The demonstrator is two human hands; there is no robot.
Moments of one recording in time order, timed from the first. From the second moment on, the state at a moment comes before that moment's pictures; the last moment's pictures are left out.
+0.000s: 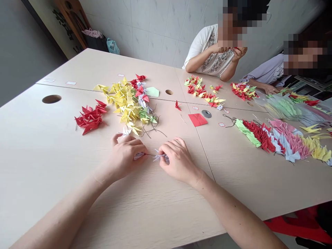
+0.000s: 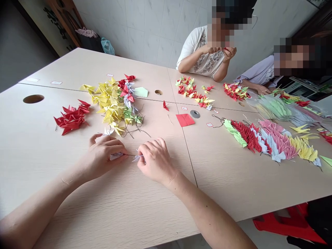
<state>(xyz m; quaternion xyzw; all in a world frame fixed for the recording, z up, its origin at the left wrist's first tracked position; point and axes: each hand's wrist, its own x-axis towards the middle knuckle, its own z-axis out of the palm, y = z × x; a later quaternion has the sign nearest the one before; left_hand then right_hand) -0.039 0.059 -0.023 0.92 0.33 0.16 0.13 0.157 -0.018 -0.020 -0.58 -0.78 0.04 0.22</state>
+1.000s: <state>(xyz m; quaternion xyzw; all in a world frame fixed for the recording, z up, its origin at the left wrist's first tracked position) -0.033 0.046 -0.017 0.92 0.31 0.19 0.11 0.167 -0.011 -0.013 -0.61 -0.73 0.17 0.25</state>
